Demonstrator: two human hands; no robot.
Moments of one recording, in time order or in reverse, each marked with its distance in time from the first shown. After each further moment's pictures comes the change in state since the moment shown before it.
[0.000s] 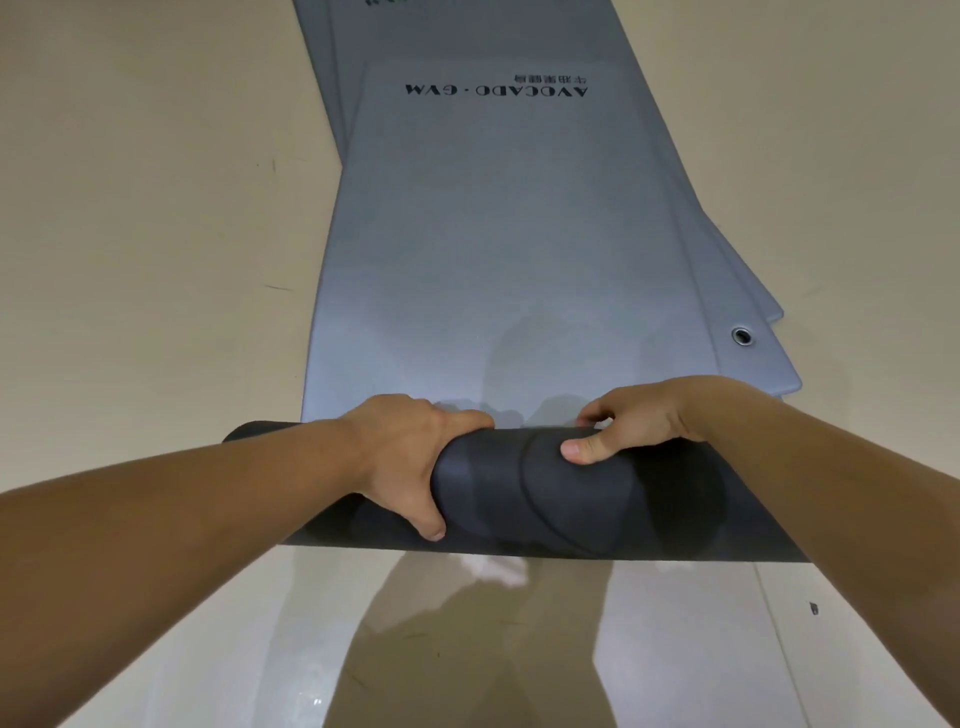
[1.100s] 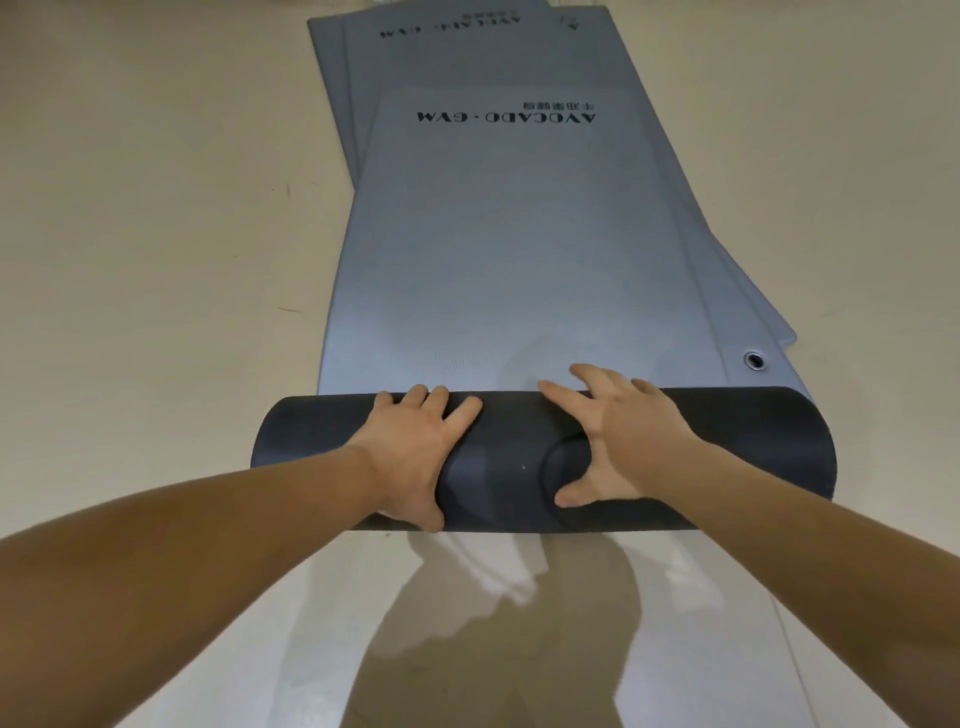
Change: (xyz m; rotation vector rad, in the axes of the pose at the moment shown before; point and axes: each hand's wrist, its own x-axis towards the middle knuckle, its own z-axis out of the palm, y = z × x) left_hand 0.021 -0.015 0.013 0.248 0.148 -0.179; right_hand 0.005 -0.026 0.023 -0.623 0.570 -0.123
